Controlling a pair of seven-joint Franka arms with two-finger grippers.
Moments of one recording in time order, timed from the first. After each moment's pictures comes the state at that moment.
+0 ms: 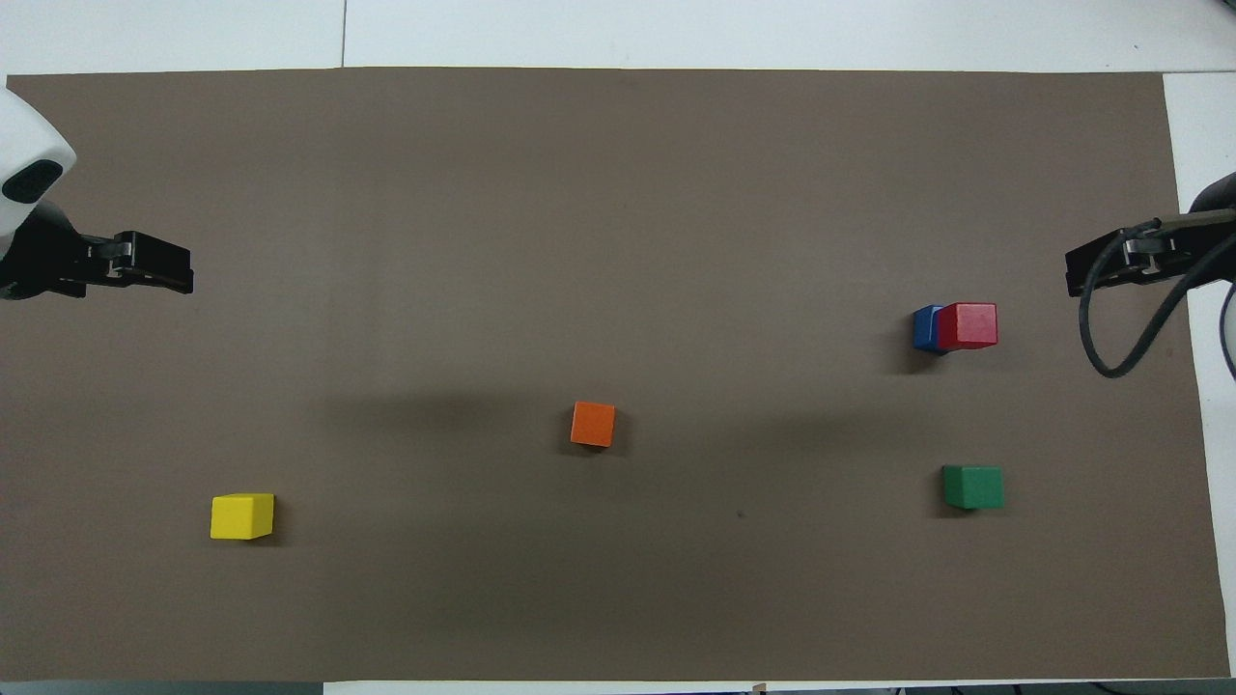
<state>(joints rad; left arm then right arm) -0.05 0.03 -0.02 -1.63 0.02 1.68 -0.03 0.00 0.06 0.00 -1.52 -0.05 1.52 -0.01</state>
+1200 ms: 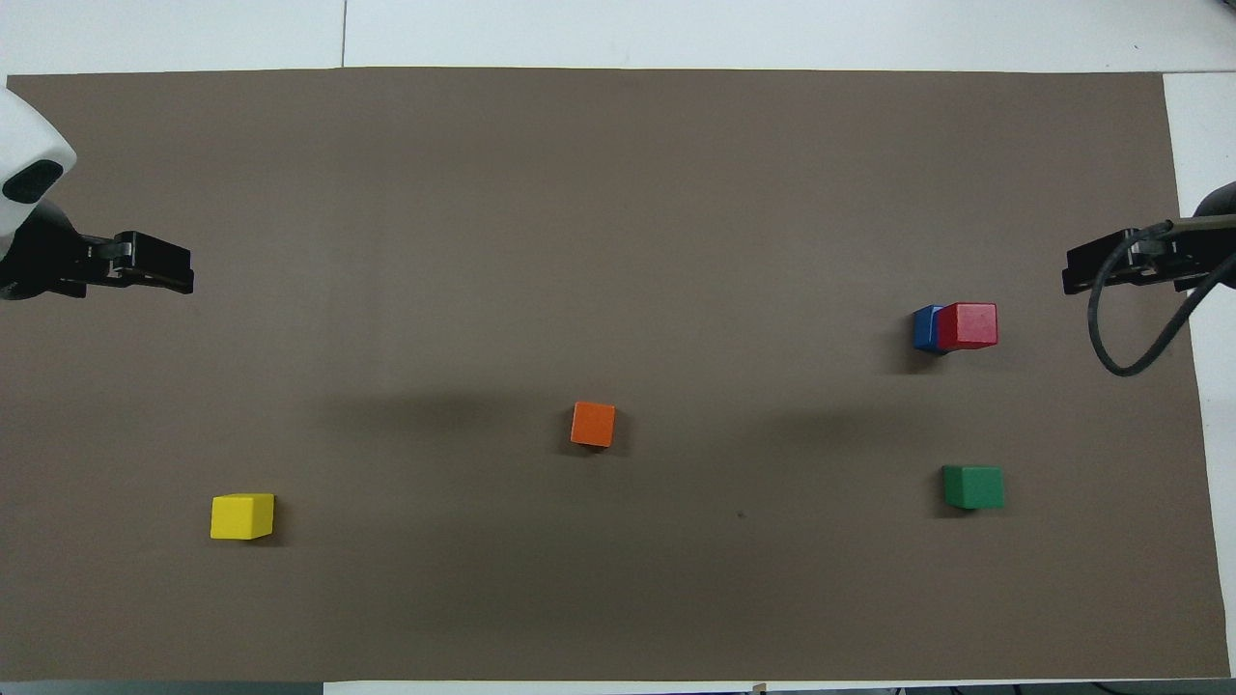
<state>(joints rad) -0.05 0.03 -0.02 -1.63 0.02 1.68 -0.03 0.00 0.03 -0.03 -1.59 -0.02 1.59 -0.01</state>
